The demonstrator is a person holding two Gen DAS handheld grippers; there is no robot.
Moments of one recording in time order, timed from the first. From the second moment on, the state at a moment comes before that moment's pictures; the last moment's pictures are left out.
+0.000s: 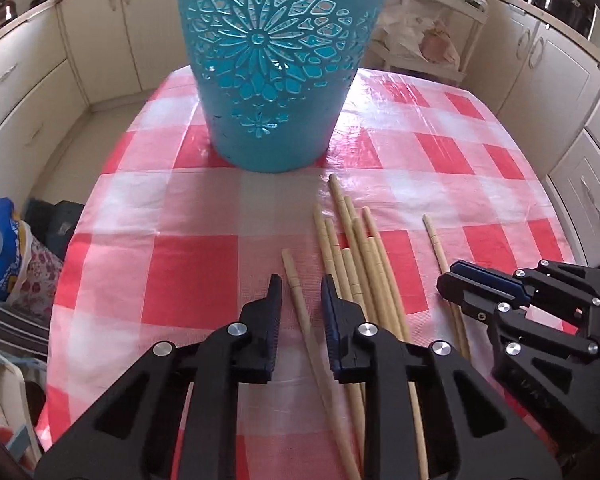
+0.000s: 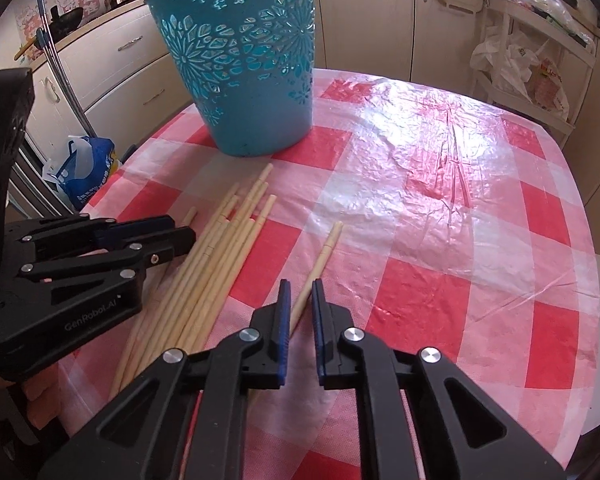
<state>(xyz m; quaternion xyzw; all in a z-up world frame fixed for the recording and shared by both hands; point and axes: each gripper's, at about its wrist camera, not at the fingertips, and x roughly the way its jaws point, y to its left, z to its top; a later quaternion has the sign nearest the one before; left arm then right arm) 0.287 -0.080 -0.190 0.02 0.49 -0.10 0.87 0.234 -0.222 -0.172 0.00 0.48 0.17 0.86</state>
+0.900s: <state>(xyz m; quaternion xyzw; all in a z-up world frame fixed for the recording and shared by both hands) 0.251 -0.028 -0.058 -0.09 0.31 -0.18 0.93 0.229 -0.237 -0.175 0.07 0.47 0.15 0.87</state>
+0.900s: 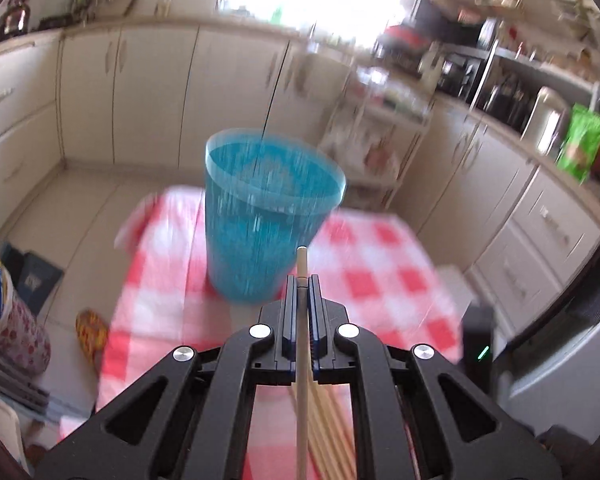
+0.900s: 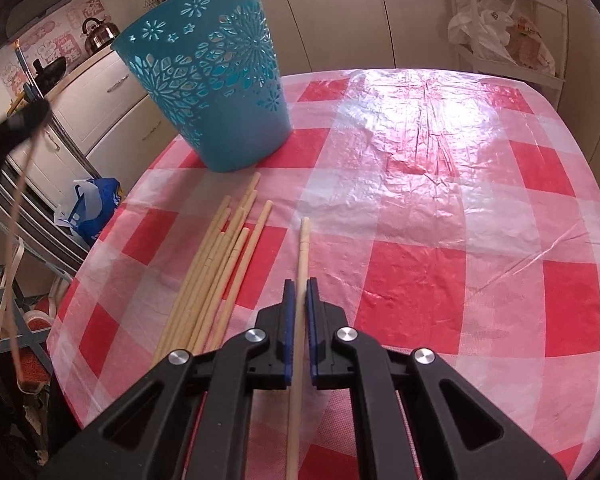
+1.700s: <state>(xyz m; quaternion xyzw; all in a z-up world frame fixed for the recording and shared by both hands) 0.402 -0.045 0.021 -0.11 0.09 -0.11 0.98 0.234 -0.223 -0.171 0.01 0.50 0.15 0.86</state>
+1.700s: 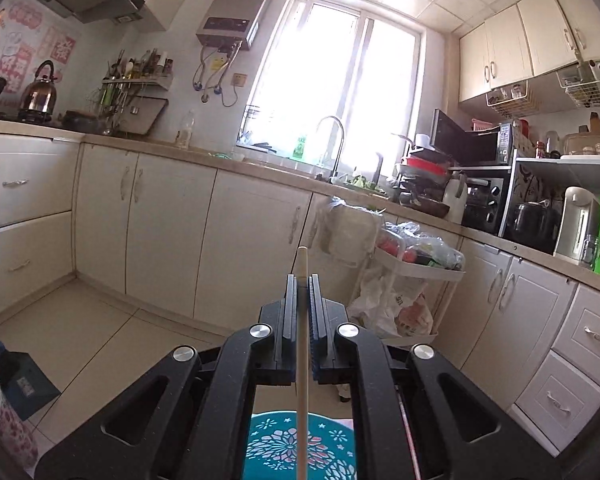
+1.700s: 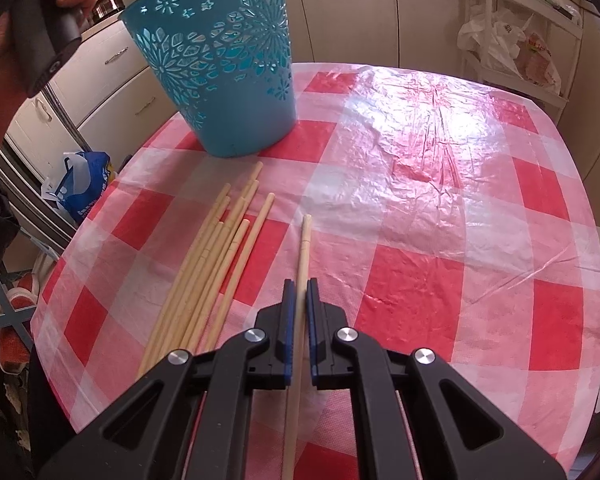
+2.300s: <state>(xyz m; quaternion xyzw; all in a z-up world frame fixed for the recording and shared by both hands) 0.388 -0.033 -0.042 -0.09 0.18 -0.09 0.98 0.228 -0.245 -0.170 0.10 0.48 0.17 0.86</state>
